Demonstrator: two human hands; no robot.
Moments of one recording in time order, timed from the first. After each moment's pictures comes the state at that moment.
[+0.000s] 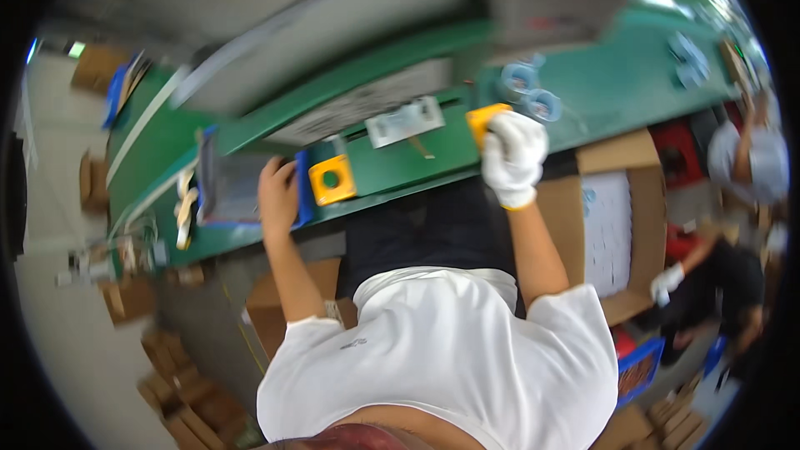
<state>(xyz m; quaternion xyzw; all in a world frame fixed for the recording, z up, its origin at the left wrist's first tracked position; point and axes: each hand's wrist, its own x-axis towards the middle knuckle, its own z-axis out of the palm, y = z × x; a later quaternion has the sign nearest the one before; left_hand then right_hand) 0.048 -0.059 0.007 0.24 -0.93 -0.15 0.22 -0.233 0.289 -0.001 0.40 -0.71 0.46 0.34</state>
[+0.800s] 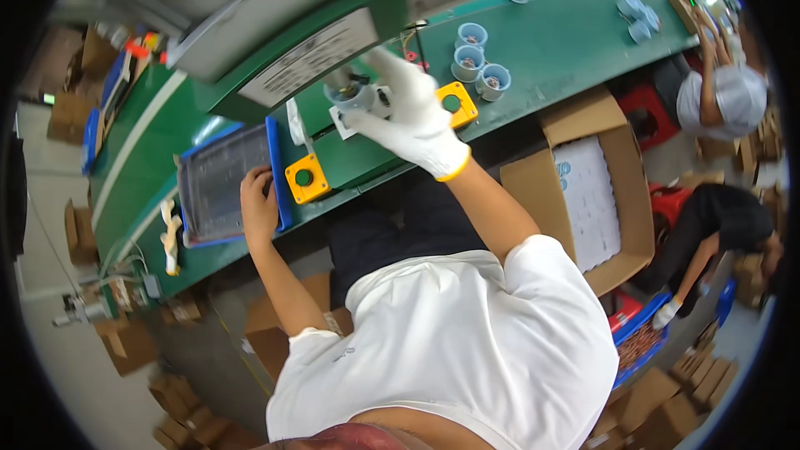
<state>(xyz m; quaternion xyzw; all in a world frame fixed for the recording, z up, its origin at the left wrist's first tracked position) 0.059 -0.061 0.006 0.24 -0.92 -0.22 0.21 -0.189 0.210 0.103 0.38 -0.71 0.58 0.04</state>
